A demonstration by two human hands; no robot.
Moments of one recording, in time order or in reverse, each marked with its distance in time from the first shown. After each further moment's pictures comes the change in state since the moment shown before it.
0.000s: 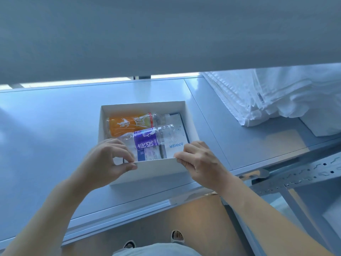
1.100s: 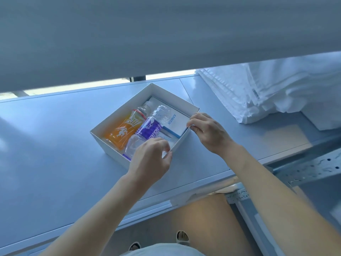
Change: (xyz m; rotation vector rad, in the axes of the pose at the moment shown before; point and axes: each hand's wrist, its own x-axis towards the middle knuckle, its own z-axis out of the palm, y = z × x) left_hand 0.069 0.086 0.095 0.150 0.134 -0.153; right_hand 0.033 0.102 -0.022 0.070 0.042 0.202
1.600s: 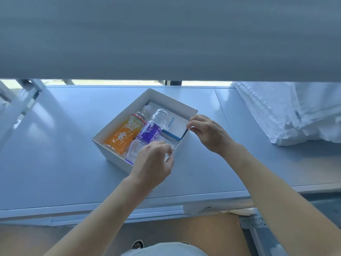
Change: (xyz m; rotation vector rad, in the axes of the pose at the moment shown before) left_hand -0.036 -0.030 -0.043 0.115 0.108 -0.153; right_hand 0.067 -0.050 0.041 0.038 -0.101 -0.264
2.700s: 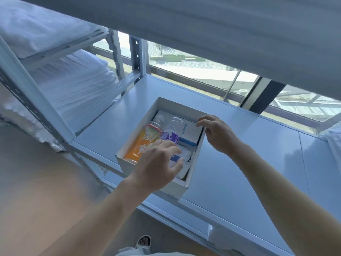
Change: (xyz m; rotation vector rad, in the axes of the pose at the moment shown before) left_hand -0.102 -0.100 -0.100 0.112 0.227 -0.277; right_hand 0.146 -0.136 0.098 -0.001 -0.167 -0.358
